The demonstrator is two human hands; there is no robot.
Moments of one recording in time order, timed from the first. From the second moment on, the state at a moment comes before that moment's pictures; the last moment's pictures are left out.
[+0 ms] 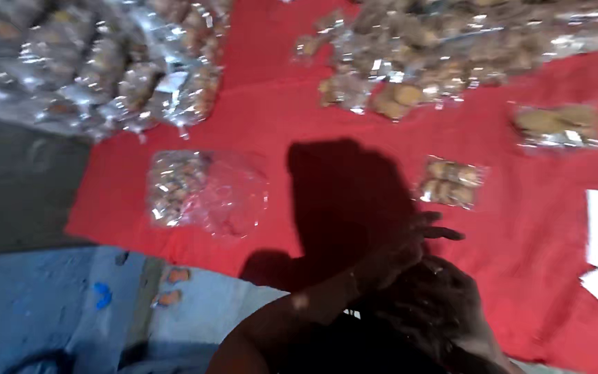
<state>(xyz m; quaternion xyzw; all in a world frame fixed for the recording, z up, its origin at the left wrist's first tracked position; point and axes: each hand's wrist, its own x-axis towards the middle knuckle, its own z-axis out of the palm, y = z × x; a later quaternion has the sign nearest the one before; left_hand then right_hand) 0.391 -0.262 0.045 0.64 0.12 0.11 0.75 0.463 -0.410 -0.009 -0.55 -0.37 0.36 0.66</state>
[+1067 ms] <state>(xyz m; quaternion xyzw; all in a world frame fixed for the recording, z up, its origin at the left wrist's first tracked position) 0.108 -0.078 0.101 0.82 0.20 0.45 0.29 0.276 -0.107 0.079 -0.36 -0.59 0.59 0.41</state>
